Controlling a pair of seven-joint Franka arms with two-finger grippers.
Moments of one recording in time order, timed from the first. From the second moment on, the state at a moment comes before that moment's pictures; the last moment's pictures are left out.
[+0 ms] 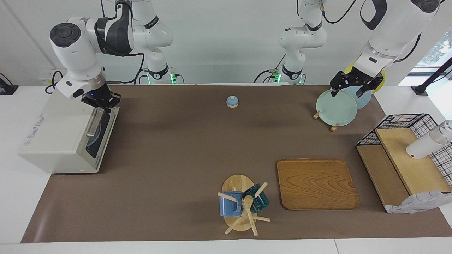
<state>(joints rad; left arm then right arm) -0.05 -0.04 -0.03 -1.64 -0.03 1.54 0.01 0.00 -0.08 -0.07 -1.95 -0.15 1.77 -0.11</state>
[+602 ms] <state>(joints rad) -0.05 -0.04 -0.03 -1.64 -0.03 1.54 0.01 -0.06 -0.05 -0.07 -2.01 -0.18 1.88 -0.21</state>
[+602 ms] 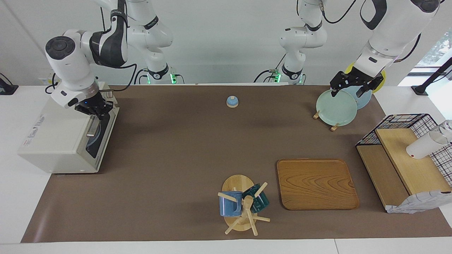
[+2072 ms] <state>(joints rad) -0.05 -0.04 -0.03 -1.64 -0.03 1.54 0.01 -0.07 -0.03 -0.06 -1.98 -0.26 1.90 -0.31</state>
